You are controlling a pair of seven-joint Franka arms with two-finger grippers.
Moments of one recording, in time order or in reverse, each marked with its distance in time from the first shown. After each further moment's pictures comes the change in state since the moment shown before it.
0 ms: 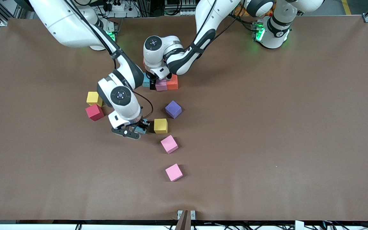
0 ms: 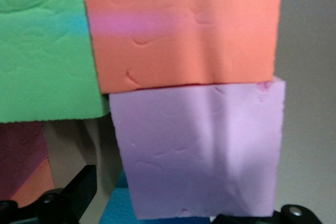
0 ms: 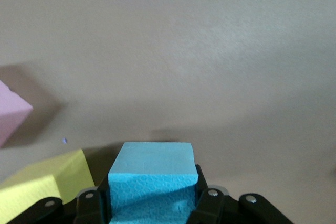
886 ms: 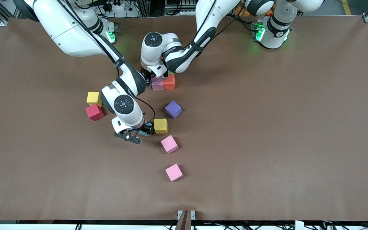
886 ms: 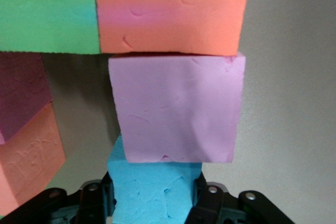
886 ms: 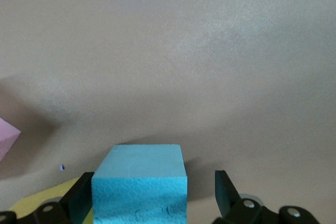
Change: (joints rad) left arm 0.002 -0.015 -0.011 0.023 -0.022 0.056 -0.001; right arm 0.003 0.141 -0.002 0.121 0.000 0.007 0.063
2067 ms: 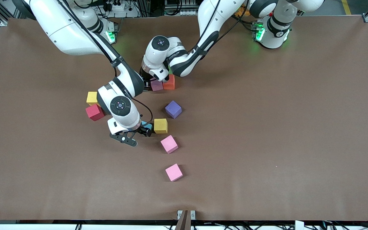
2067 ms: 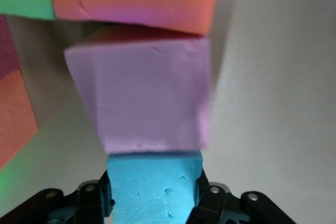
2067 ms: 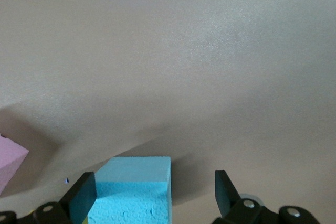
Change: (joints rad) left arm 0.024 0.009 -0.008 -0.034 -0.059 0.161 -0.005; right arm -0.005 -0.013 -0.008 0.058 0.001 -0.075 0.013
